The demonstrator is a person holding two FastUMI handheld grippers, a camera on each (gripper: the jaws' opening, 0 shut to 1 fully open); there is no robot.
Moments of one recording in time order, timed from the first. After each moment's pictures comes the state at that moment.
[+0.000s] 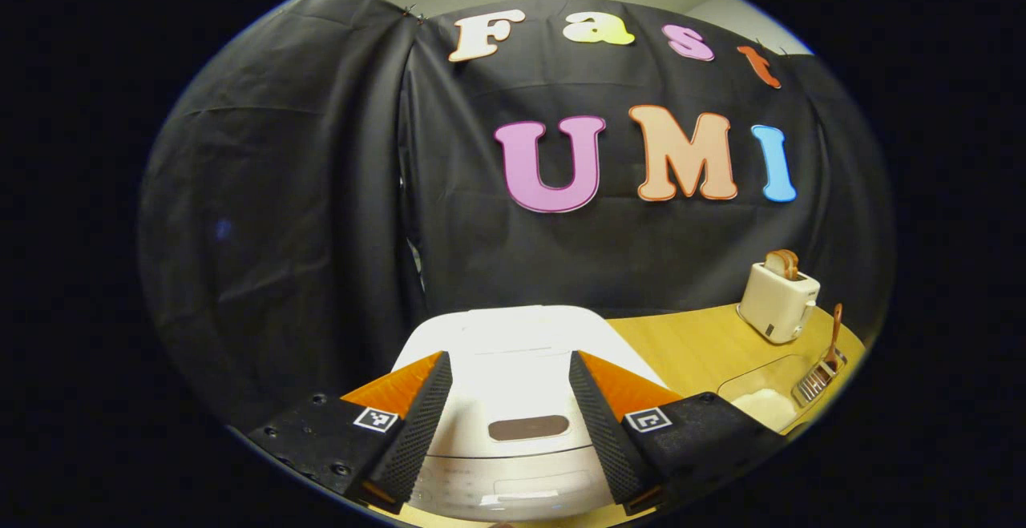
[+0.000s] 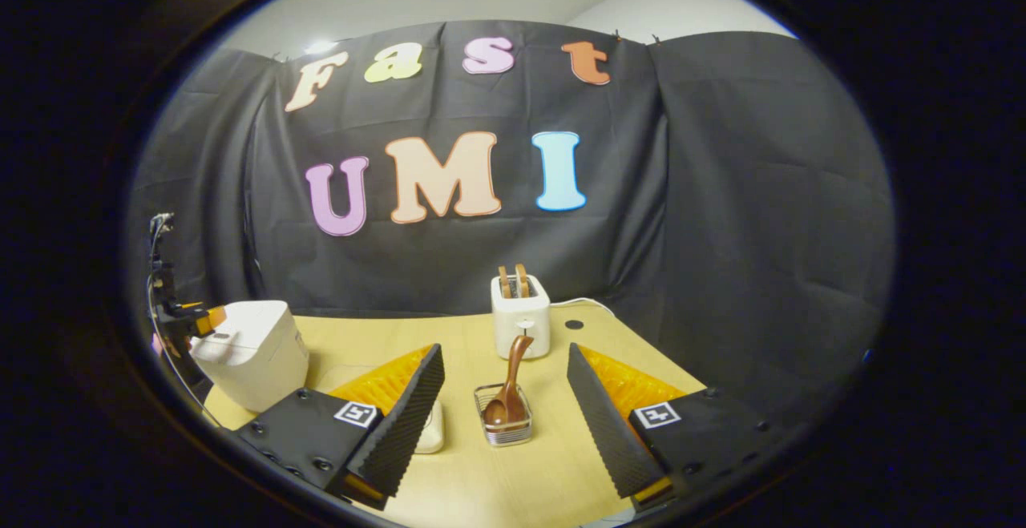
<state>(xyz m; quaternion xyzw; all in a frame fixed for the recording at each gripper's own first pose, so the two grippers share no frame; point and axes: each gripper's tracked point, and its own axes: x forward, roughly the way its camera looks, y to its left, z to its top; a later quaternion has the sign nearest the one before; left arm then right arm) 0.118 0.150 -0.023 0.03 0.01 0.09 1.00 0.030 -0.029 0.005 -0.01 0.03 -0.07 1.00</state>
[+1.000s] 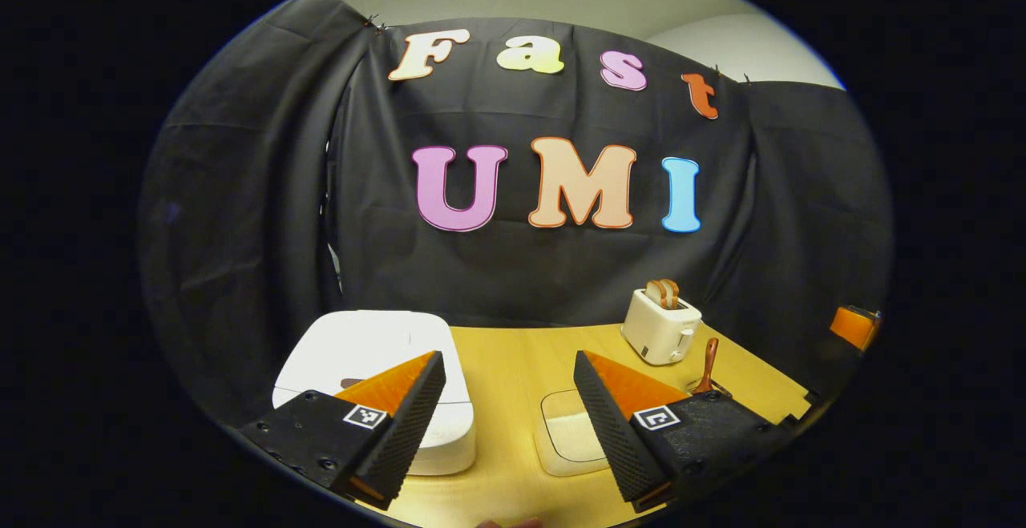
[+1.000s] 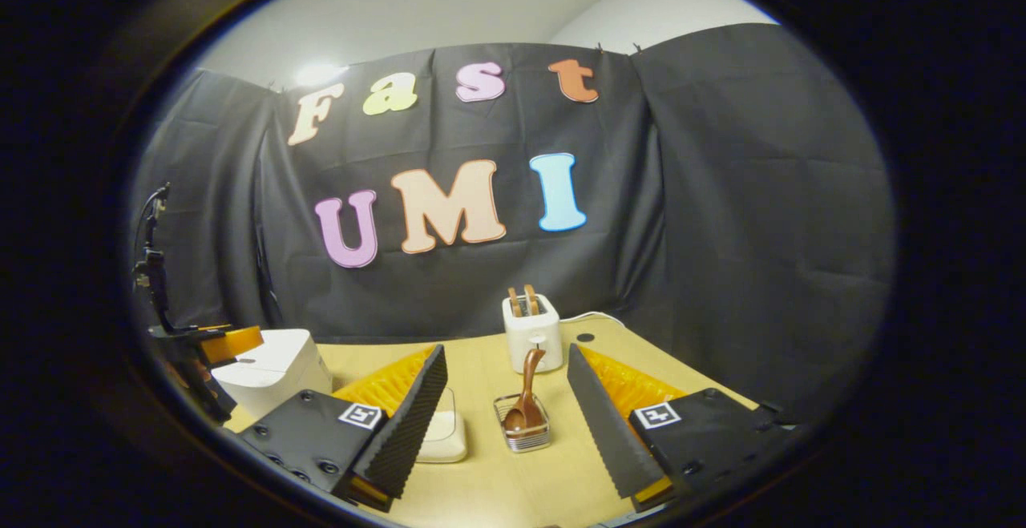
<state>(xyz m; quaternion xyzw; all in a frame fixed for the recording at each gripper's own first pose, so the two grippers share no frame) 0.055 -0.006 -0.001 -0.01 0.01 -0.03 1.00 -0.004 -0.024 0.017 0.03 -0.01 -0.06 1.00</state>
